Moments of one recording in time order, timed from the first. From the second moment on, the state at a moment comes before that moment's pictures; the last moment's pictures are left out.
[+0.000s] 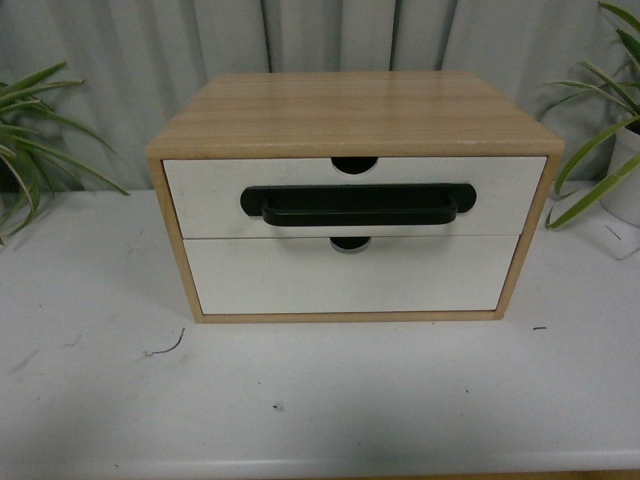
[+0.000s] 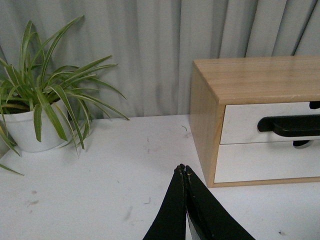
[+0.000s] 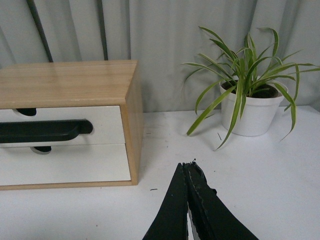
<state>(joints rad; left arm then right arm) 0.00 0.19 0.06 0.13 0.00 0.00 0.00 0.22 0.06 0.16 0.00 0.00</state>
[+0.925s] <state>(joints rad) 0.00 0.01 0.01 0.00 0.00 0.00 0.00 0.00 0.01 0.00 0.00 0.00</state>
